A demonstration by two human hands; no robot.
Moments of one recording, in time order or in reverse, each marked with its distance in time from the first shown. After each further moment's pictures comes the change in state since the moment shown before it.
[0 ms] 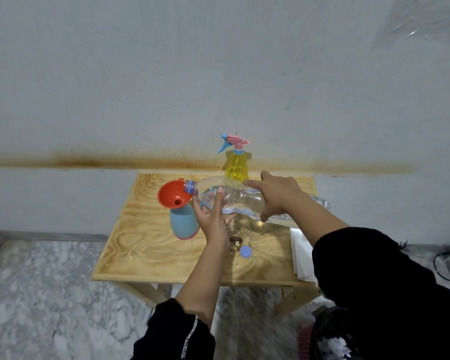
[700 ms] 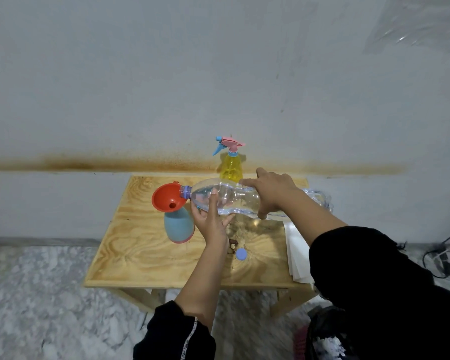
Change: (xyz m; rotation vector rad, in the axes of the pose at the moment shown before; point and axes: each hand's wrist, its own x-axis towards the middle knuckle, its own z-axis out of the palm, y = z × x) left_hand 0.011 -0.011 0.003 -0.094 0.034 -0.064; right_hand 0.003 -0.002 -0.012 -0.018 -0.018 0.028
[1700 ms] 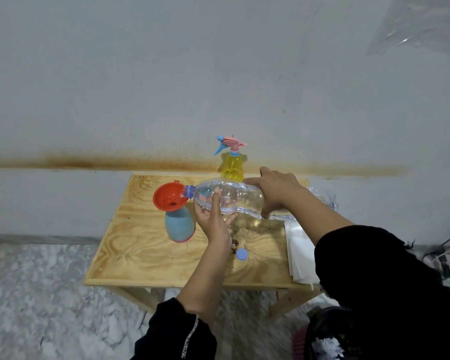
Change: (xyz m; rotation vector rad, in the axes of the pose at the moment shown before) left_hand -0.008 0.006 0.007 -0.011 0.009 -0.023; right_hand 0.000 0.006 -0.002 -0.003 -0.003 -0.006
